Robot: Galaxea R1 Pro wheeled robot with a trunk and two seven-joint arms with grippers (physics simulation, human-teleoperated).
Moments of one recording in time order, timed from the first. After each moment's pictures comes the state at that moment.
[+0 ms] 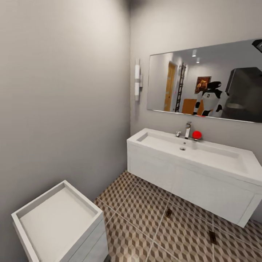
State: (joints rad) left arm -0.20 -0.03 -0.74 -0.02 1.03 -0.08 0.21; right arm -0.26 -0.04 0.29 0.03 -0.24 0.05 -0.10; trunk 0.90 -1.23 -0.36
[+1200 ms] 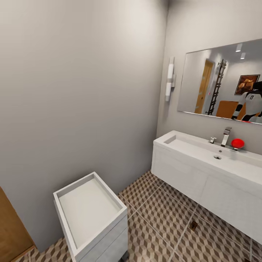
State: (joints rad) left arm -0.20 -0.03 -0.74 -0.01 1.03 -0.09 0.21; right arm -0.26 -0.04 0.29 0.03 -0.24 0.05 -0.10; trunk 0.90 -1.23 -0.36
